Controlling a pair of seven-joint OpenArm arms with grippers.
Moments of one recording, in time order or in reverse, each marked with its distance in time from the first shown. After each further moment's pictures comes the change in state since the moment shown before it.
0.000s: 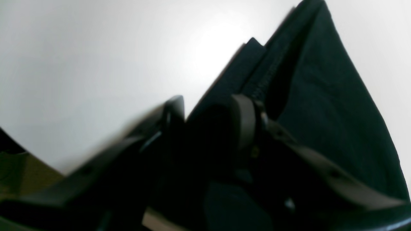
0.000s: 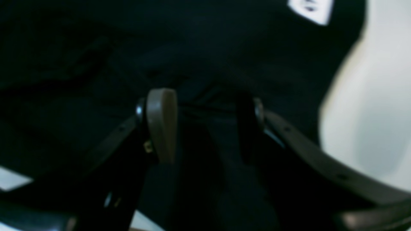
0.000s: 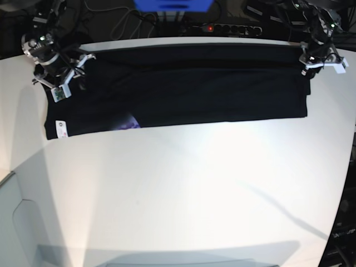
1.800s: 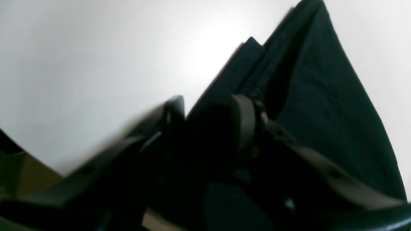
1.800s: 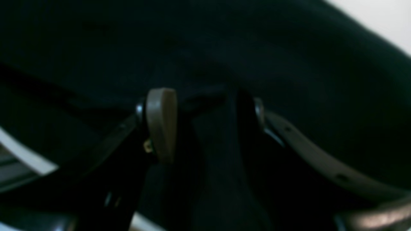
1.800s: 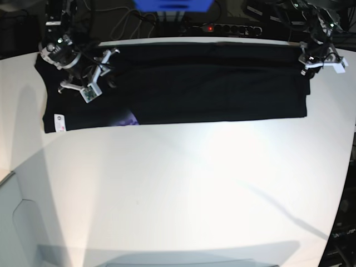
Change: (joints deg) left arm 0.0 0.3 0.0 0.2 -0.1 0.0 0.0; right arm 0.5 1.9 -13.7 2.0 -0.1 0.0 0.4
